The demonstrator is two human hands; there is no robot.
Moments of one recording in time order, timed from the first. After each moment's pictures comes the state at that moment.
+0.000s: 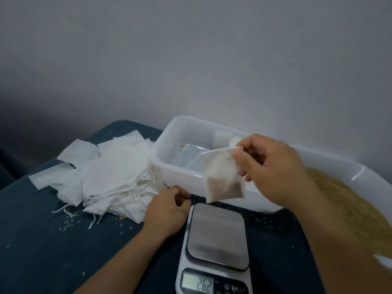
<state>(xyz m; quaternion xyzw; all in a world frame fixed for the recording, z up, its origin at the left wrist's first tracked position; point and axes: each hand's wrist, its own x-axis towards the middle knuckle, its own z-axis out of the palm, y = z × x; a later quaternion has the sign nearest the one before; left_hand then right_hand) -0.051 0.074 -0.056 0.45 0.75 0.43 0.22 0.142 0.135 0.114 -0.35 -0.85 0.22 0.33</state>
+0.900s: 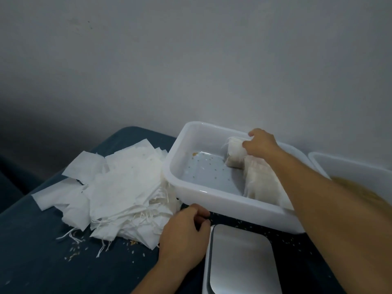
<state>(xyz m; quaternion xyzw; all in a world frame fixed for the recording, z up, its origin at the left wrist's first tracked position) -0.046 0.074 -0.061 0.44 0.75 0.44 0.24 0.049 0.352 0.068 -0.60 -0.78 0.12 0.15</state>
